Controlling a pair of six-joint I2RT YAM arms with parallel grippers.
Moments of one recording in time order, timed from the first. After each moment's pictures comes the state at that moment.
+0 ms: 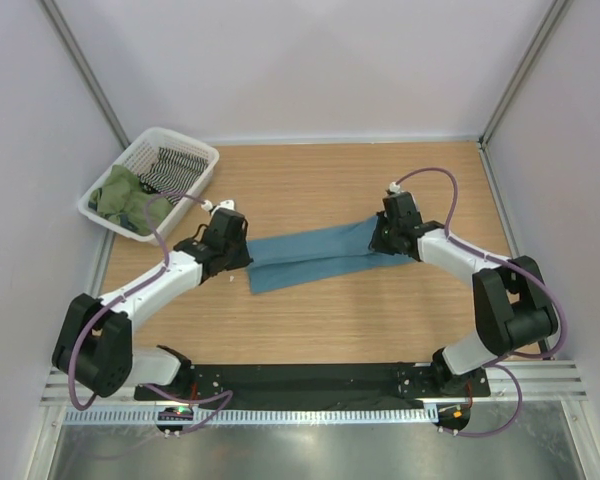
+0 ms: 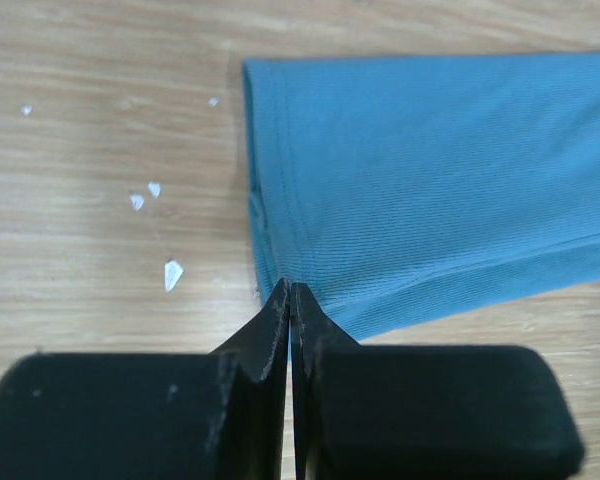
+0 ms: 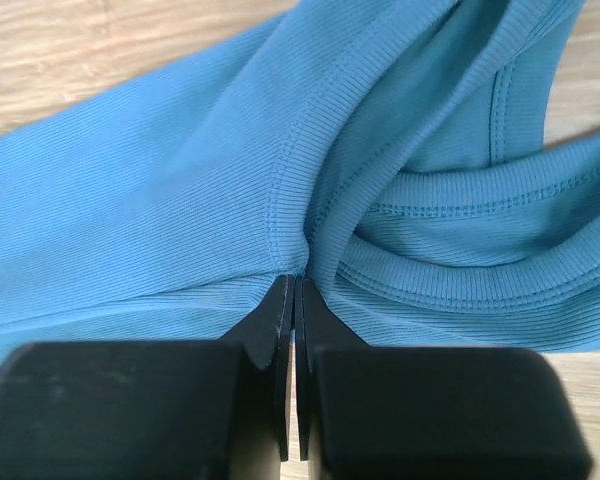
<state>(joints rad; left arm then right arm) -0.48 1.34 0.83 -0.37 -0.17 -0.61 0.33 1.52 0.88 -0.24 0.02 0.51</state>
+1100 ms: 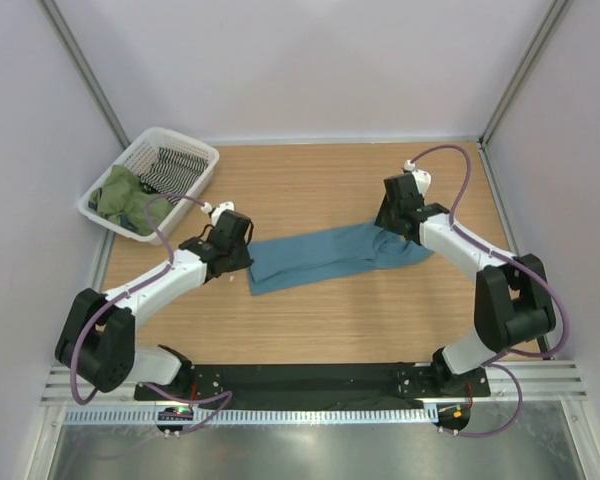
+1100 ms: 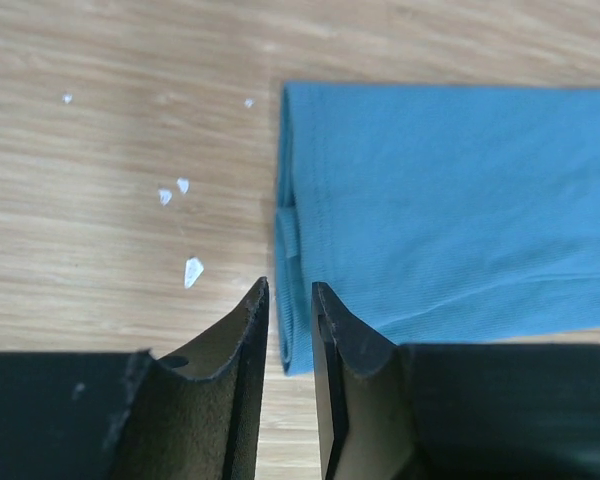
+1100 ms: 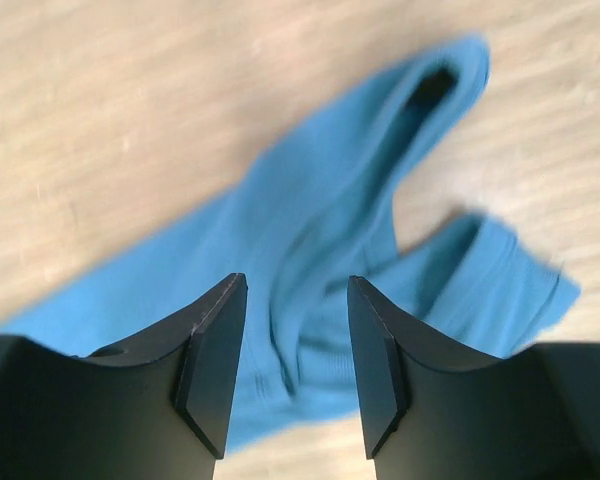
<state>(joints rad) -0.52 1.36 0.82 -0.41 -0.28 -0.67 0.32 1.53 1.01 -0.34 0.32 0.56</state>
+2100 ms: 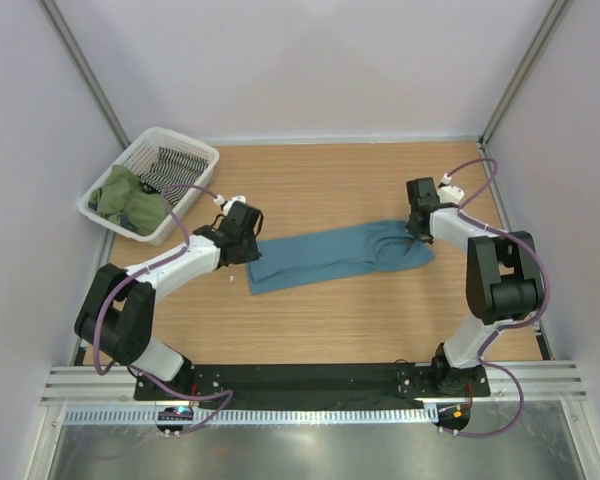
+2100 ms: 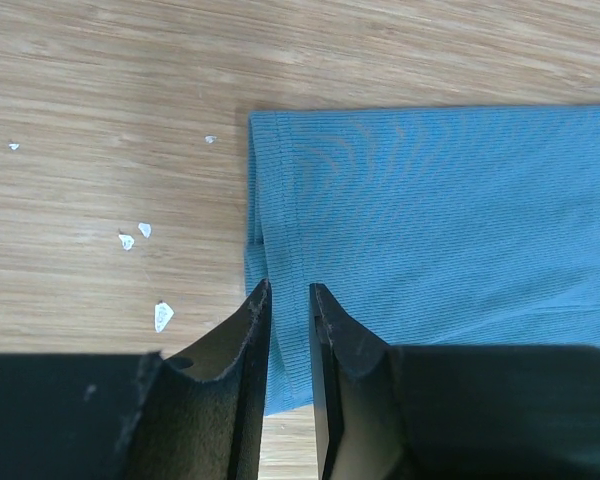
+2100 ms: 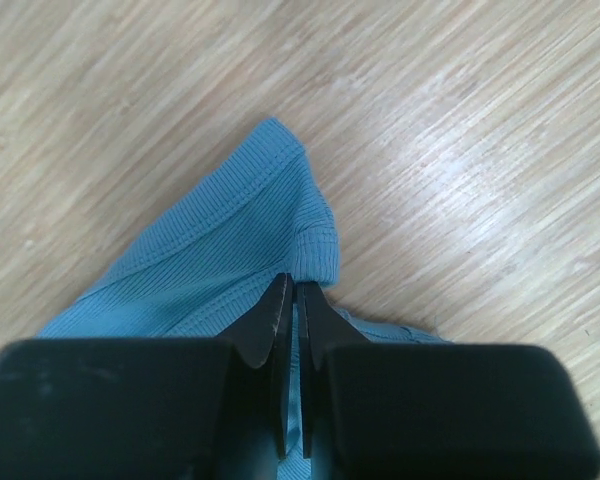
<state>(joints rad) -0.52 1.52 0.93 -0.39 -0.25 -0.63 0.12 1.72 1.02 -0.35 0.46 0.73</state>
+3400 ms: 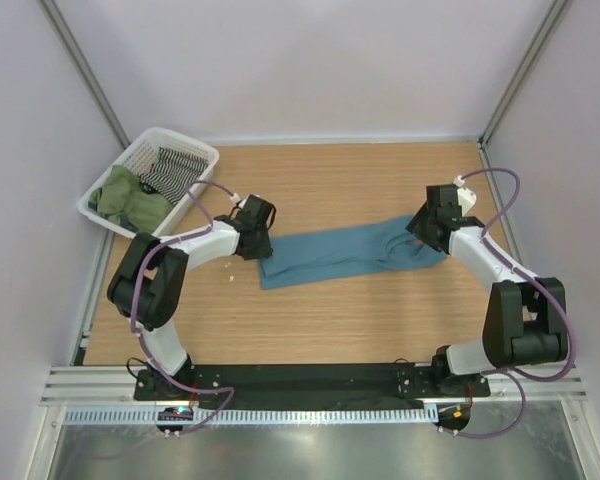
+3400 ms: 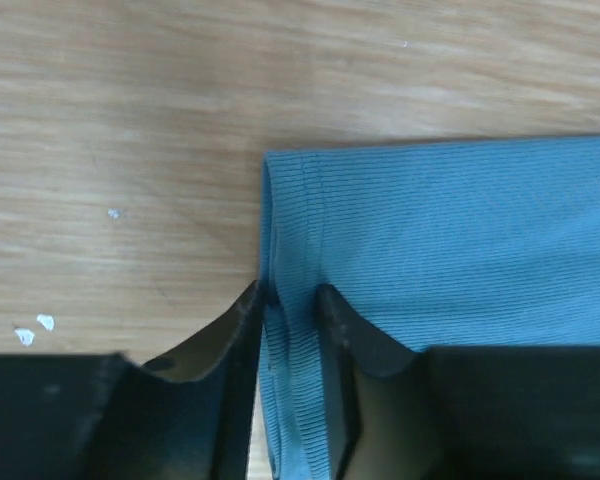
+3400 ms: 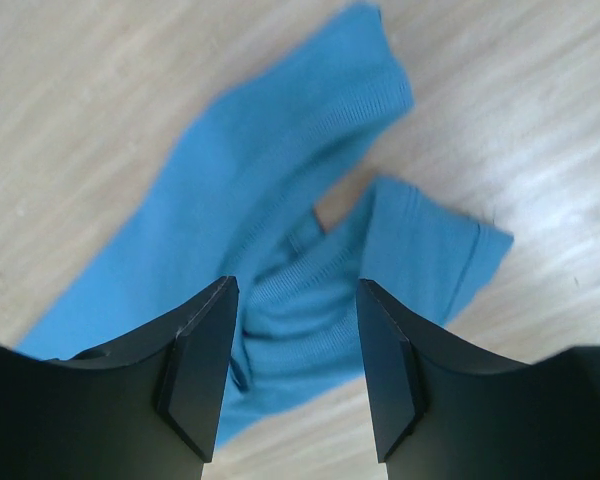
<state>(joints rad) -0.51 1.76 1.05 -0.35 -0.18 -0.62 0.07 1.44 0.92 -0.34 0.25 0.67</state>
